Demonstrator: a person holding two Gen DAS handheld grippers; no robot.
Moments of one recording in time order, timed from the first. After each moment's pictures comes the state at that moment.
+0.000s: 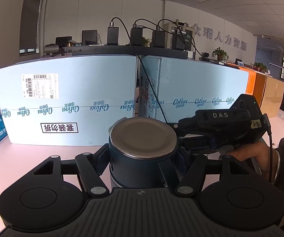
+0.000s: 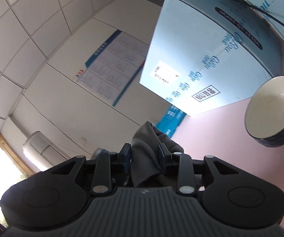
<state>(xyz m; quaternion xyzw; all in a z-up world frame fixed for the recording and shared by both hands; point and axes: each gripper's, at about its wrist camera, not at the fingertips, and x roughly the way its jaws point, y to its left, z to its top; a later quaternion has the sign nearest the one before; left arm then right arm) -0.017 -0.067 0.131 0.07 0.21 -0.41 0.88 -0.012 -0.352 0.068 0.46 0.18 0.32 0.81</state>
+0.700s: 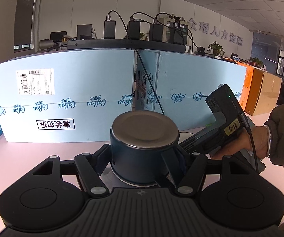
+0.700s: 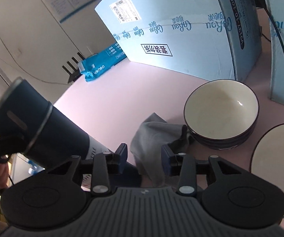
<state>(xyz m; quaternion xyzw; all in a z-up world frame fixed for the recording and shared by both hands) -0.007 -0.070 0.126 0.08 0.23 -0.42 0.87 0.016 -0.328 0.069 0.13 0.41 0.23 0.87</state>
